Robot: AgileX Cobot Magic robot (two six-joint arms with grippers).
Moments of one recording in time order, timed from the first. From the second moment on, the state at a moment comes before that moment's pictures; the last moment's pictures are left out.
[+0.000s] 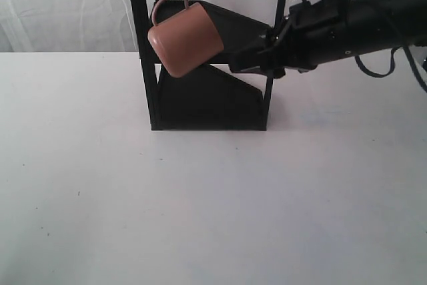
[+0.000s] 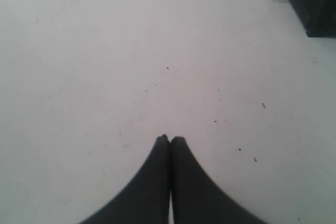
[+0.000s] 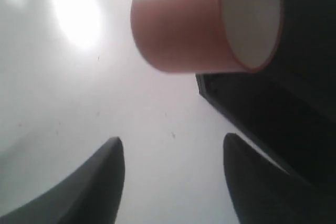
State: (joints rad) left arm 0.13 0.00 0.02 -0.01 0.43 -0.03; right arm 0.23 1.56 -1.15 1.16 0.81 -1.29
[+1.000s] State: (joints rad) left arm 0.13 0.00 0.02 -0.01 0.43 -0.03; right arm 0.33 1.69 -1.15 1.58 0.64 -1.85
